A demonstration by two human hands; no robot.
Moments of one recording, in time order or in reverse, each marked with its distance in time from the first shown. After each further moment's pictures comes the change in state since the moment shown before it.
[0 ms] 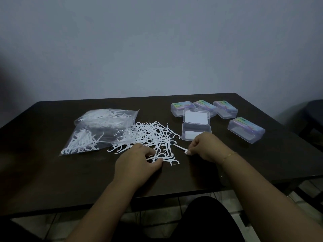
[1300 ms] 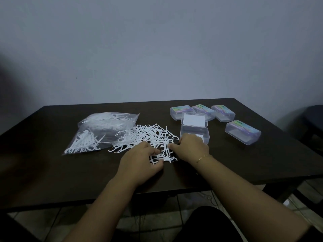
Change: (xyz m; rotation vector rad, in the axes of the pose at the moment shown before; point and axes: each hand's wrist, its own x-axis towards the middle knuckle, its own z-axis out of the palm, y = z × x) left_hand 0.003 -0.002 0.011 0.020 0.044 0.191; right_hand 0.021 -0.011 0.044 -0.111 0.367 -0.021
